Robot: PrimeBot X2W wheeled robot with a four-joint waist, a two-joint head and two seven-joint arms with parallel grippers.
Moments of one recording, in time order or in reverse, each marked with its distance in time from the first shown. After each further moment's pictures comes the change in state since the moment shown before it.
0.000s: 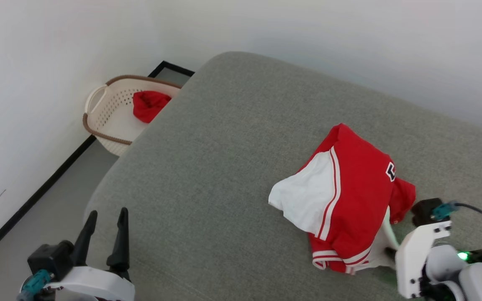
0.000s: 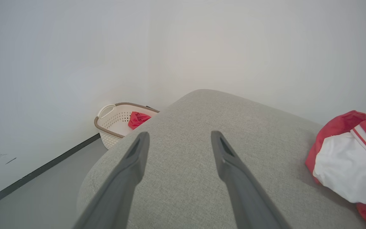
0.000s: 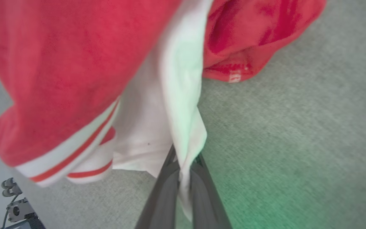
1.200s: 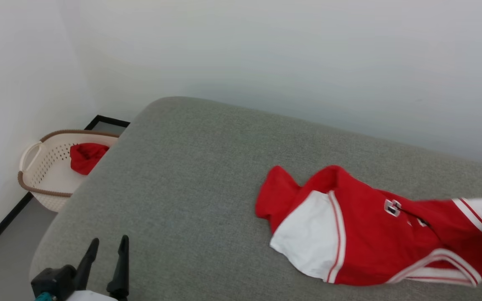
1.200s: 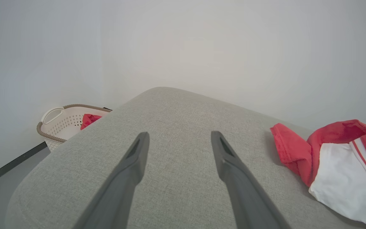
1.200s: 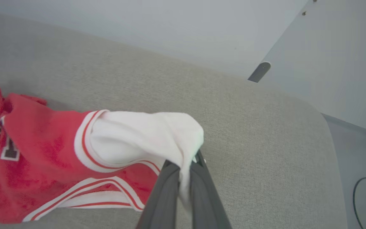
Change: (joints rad) left arm 0.078 -0.007 0.021 0.037 0.019 -0.030 0.000; right arm -0.019 -0.221 -0.348 -0.139 -0.124 0.000 0.063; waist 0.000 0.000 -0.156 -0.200
